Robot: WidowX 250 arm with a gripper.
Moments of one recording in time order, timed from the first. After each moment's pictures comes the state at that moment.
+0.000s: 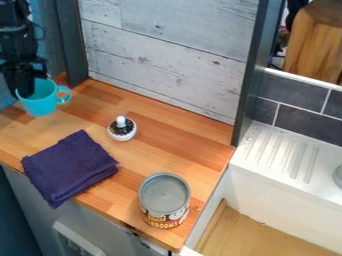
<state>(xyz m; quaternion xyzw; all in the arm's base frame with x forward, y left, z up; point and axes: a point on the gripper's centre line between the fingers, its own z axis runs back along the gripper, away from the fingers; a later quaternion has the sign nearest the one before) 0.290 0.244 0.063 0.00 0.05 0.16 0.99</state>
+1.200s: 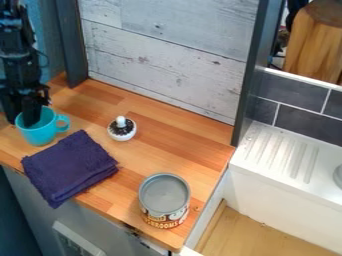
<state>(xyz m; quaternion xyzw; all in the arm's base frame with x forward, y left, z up) 0.275 0.232 0.031 -0.02 0.10 0.15 0.98</state>
